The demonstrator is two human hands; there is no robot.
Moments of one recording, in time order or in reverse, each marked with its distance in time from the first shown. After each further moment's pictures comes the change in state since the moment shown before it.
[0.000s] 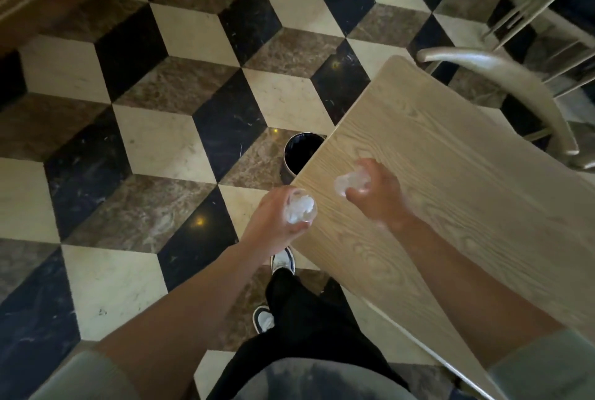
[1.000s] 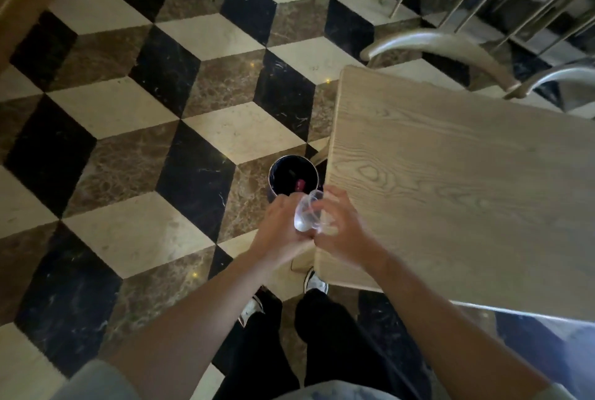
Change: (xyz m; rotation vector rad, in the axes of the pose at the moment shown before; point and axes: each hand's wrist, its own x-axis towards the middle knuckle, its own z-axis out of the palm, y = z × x) left_hand 0.116 -0.006 -0.114 0.090 -0.351 0.450; right_hand 0.002 -0.153 0.060 0.456 0.105 0.133
